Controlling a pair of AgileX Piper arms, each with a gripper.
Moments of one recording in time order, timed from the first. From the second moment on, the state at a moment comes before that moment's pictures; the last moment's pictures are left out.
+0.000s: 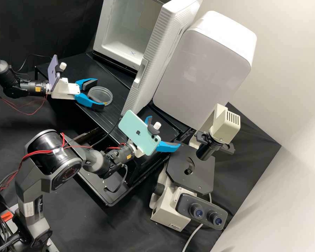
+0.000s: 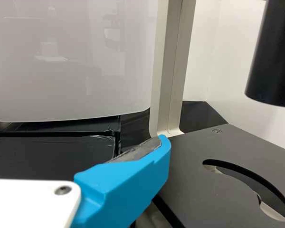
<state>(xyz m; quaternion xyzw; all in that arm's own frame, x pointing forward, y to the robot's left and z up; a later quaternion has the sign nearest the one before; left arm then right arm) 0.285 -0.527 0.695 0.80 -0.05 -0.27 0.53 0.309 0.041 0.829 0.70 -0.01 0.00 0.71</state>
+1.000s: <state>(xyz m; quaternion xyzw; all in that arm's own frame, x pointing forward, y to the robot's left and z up) 0.294 -0.531 0.696 0.81 -0.05 -0.27 0.52 0.309 0.041 0.829 0.70 -0.01 0.00 0.71</state>
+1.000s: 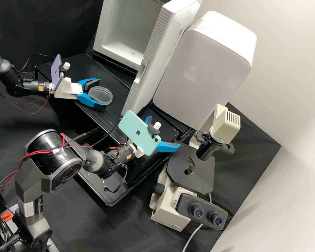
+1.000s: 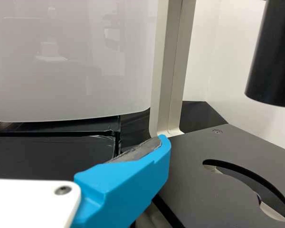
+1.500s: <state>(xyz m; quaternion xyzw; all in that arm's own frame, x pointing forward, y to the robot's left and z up) 0.293 -0.530 0.695 0.81 -0.05 -0.27 0.51 0.309 0.041 0.829 0.70 -0.01 0.00 0.71</state>
